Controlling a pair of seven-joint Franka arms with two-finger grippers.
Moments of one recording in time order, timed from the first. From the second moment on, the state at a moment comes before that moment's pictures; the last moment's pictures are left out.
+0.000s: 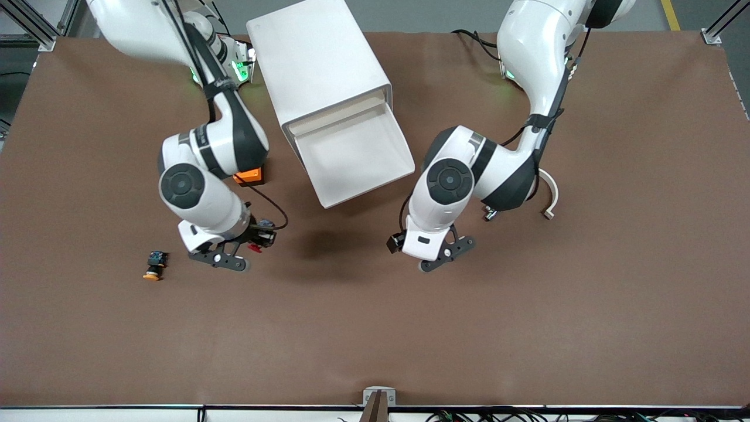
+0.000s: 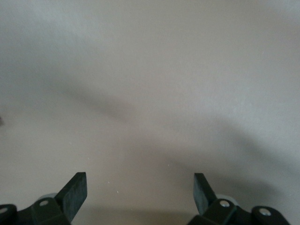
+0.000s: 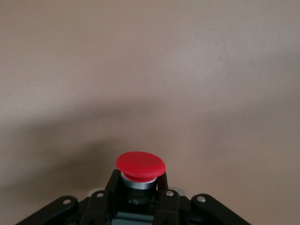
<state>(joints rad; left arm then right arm) -0.69 0.73 0.09 -1.25 -0.15 2.00 -1.05 0.38 0.45 -0.07 -1.73 0.06 2.19 0.46</state>
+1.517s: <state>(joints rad) -0.84 0.73 -0.01 -1.32 -0.22 2.01 -1.22 0.12 0.64 -0.07 -1.80 0.06 2.46 -0.08</state>
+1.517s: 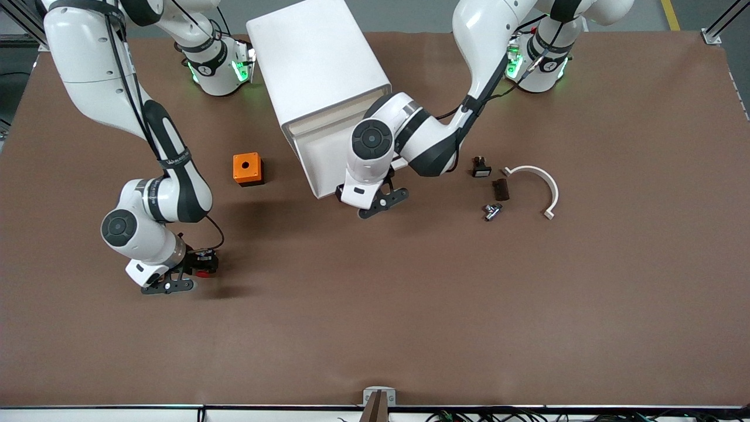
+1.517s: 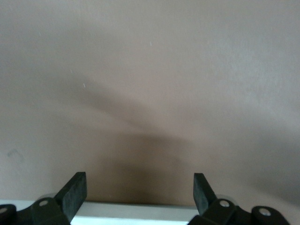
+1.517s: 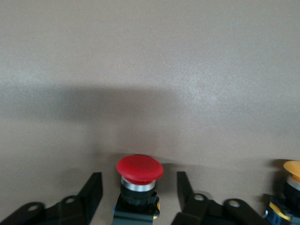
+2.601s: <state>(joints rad) -0.84 0.73 -0.12 -1.37 -0.47 2.01 -1.28 0.09 0.25 -0.10 -1.56 0.02 1.66 0.03</state>
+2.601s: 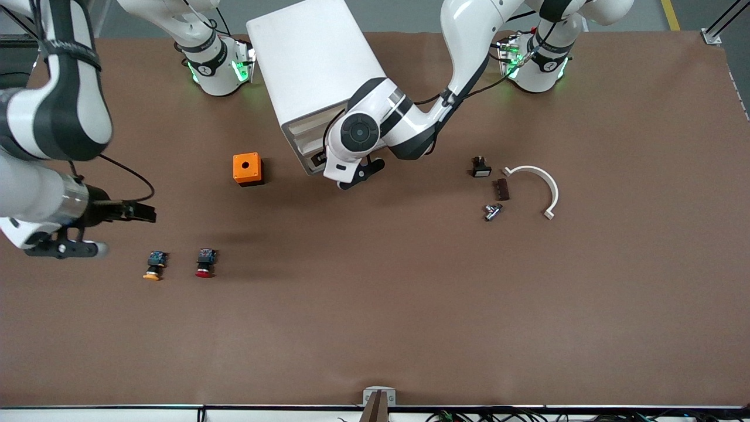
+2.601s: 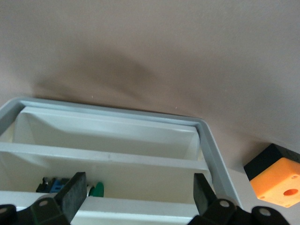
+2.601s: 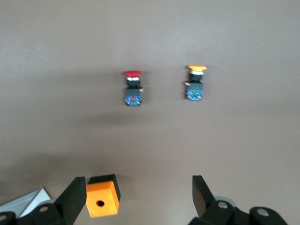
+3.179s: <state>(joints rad) -0.84 0.73 -0.13 -1.39 -0.52 2.01 -1.28 0.08 0.12 -0.11 -1.56 -0.04 1.59 0.03</state>
